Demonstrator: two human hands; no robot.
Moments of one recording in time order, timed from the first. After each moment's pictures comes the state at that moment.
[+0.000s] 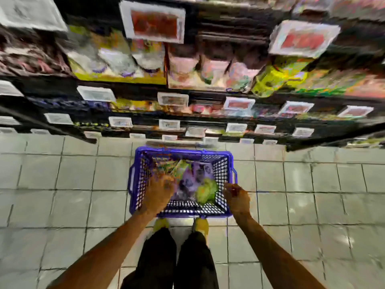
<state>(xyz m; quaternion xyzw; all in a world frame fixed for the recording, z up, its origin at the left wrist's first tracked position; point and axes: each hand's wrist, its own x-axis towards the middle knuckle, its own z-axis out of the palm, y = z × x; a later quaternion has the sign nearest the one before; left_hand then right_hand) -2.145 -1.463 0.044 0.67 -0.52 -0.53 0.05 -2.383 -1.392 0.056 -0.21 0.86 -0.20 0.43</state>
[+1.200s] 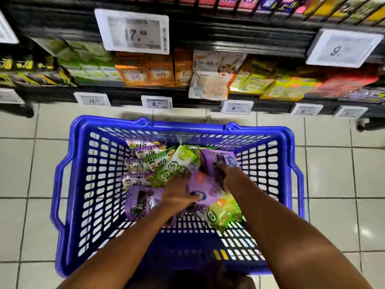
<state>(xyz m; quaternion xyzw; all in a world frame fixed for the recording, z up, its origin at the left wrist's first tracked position) -2.211 -1.463 -0.349 0.60 -0.65 -0.46 -0.10 -2.387 -1.479 -0.346 0.05 0.75 -0.23 0.62</state>
